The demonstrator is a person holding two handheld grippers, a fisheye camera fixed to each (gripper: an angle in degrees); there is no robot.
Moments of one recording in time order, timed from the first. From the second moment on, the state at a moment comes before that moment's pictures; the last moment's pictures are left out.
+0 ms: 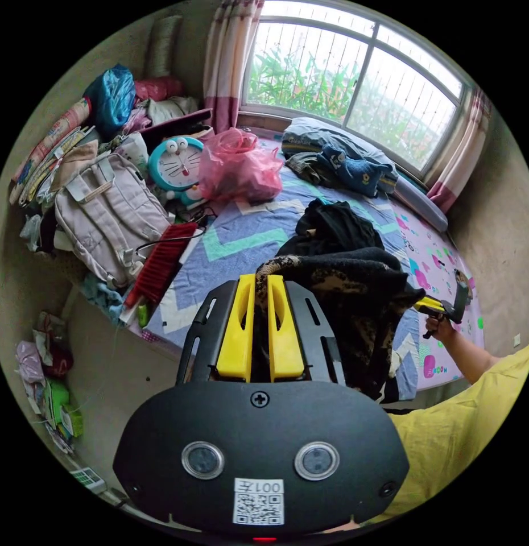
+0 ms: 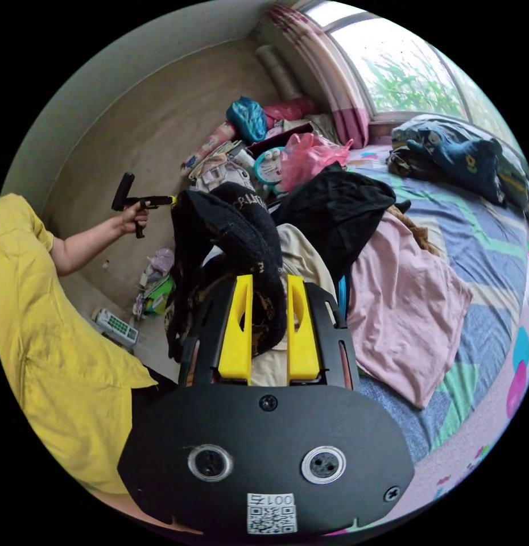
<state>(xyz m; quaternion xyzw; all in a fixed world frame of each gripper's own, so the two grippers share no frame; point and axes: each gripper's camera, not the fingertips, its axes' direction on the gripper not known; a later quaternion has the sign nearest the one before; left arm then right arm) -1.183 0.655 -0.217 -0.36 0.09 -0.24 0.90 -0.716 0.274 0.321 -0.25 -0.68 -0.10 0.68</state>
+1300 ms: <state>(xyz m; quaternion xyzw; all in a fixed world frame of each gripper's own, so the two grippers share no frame) -1.132 0.539 -0.403 -0.11 0.04 -0.09 0.99 -0.587 0.149 0.081 -0.12 -0.65 -0.10 0.74</state>
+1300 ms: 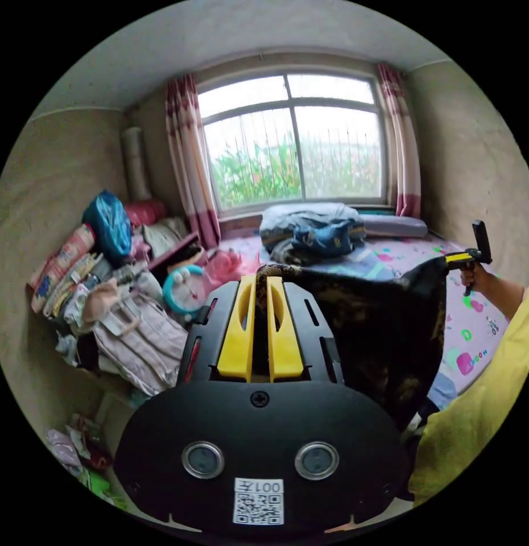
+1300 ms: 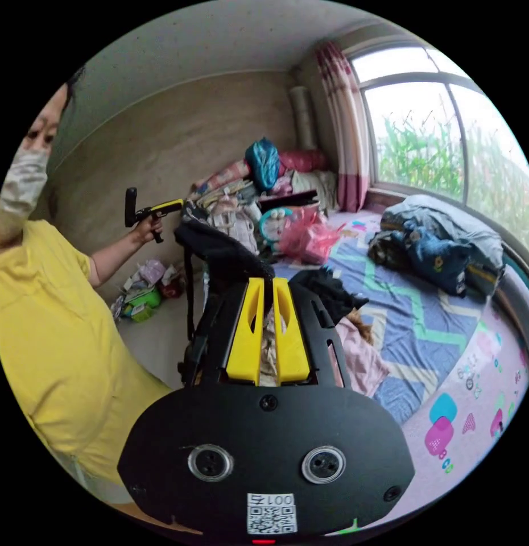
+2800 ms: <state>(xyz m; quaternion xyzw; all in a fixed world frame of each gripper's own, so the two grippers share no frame) -0.466 0.043 -0.271 0.04 0.19 -0.03 0.98 0.177 0.105 -0.002 -0.05 -0.55 -0.01 0.83</state>
